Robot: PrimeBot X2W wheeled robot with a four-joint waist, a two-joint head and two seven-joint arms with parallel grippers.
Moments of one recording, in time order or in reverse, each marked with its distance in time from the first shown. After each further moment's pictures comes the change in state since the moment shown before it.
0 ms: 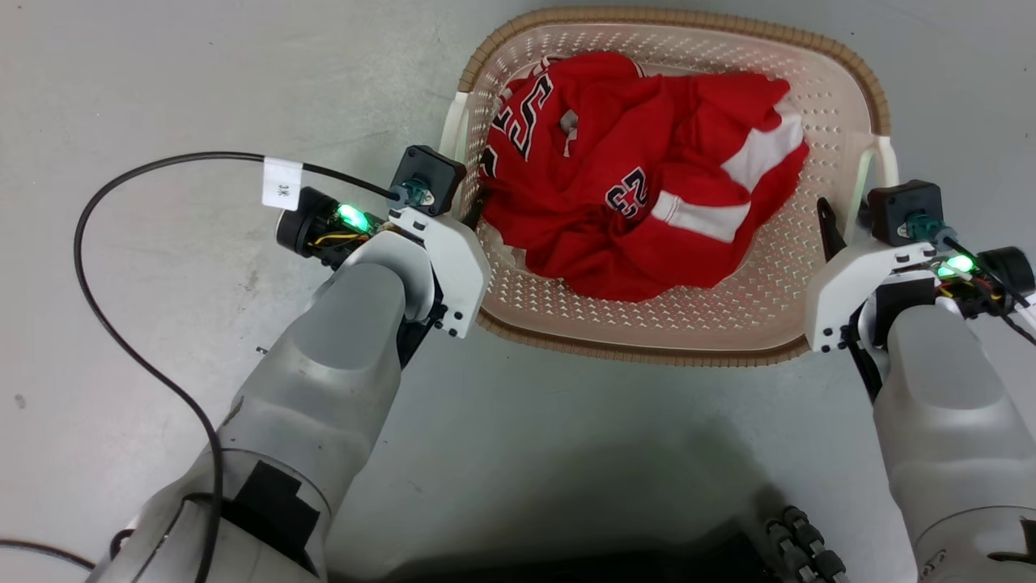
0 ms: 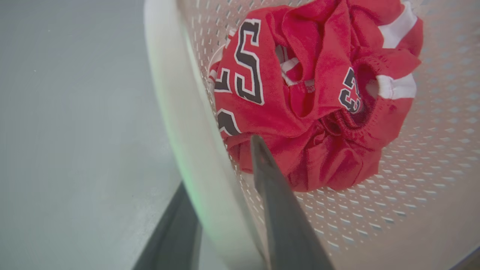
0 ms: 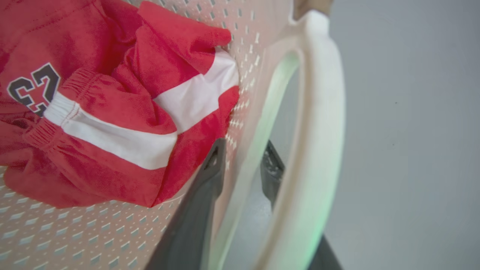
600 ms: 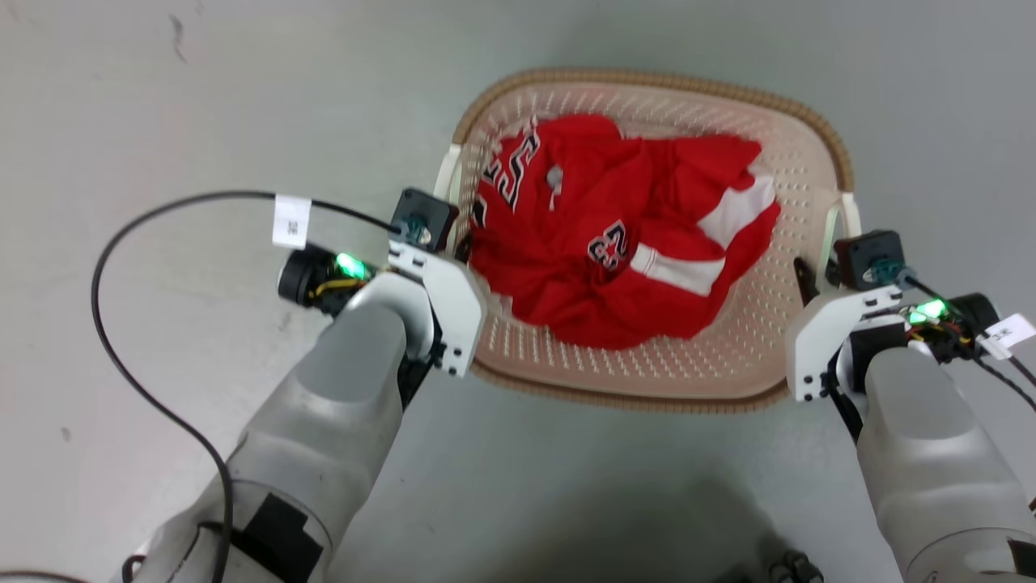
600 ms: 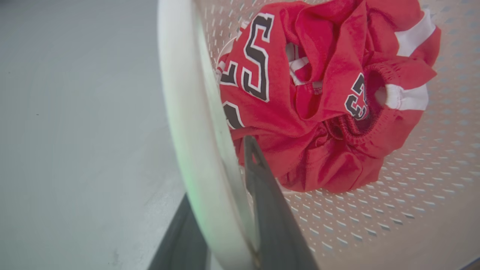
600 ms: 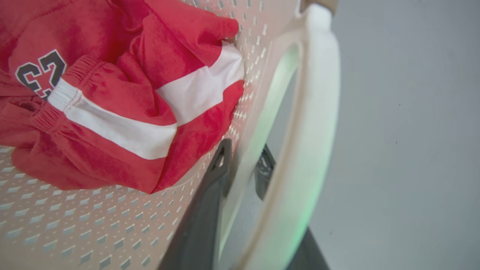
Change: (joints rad) left arm 0.062 0.000 -0.067 0.007 -0.108 0.005 0.050; right arm 0.030 0.010 -0.034 0.095 -0.074 0.001 0.004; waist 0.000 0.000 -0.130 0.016
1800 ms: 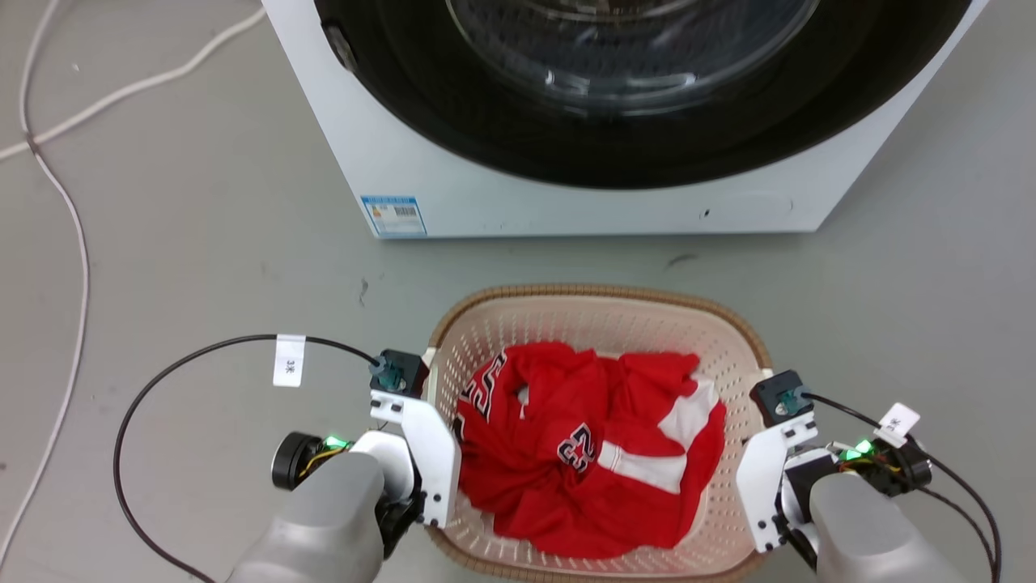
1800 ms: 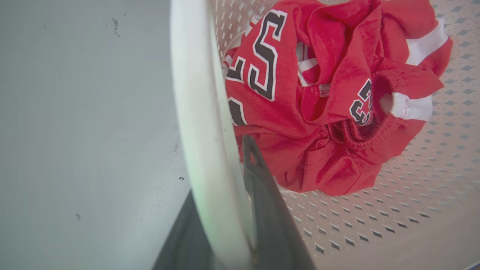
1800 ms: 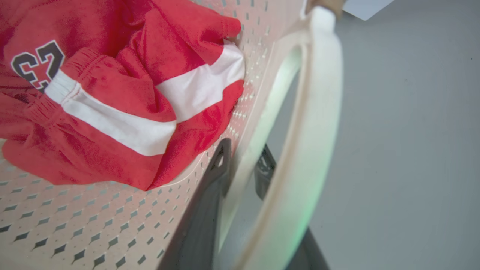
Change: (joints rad) left arm 0.264 0.046 -0.139 -0.026 -0.326 0.001 0.235; right arm 0.202 -0.005 0.478 0.069 0.351 -0.001 0.245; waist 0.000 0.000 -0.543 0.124
